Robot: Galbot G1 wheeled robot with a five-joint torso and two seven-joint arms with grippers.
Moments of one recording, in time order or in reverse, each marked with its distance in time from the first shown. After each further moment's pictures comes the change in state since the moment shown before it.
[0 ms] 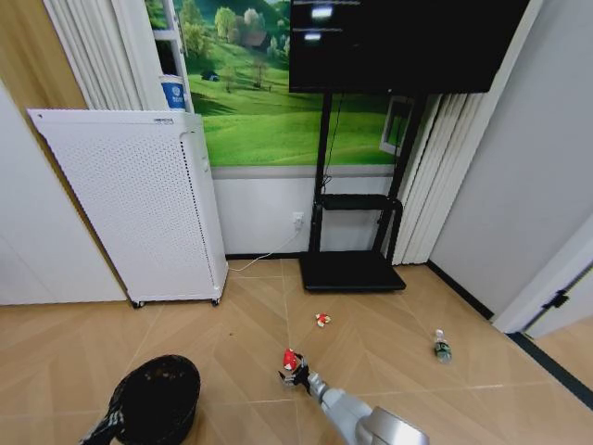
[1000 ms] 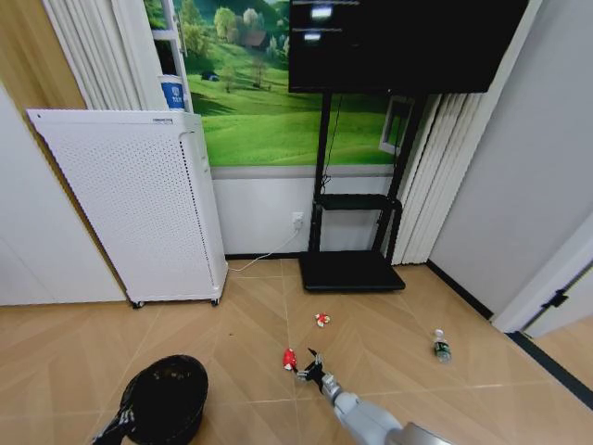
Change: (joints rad) left arm -0.035 -0.019 0.059 0.006 0.027 -0.001 -0.015; right arm -0.081 -0.191 -0.081 0.300 0.108 0.003 0.108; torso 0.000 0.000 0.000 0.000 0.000
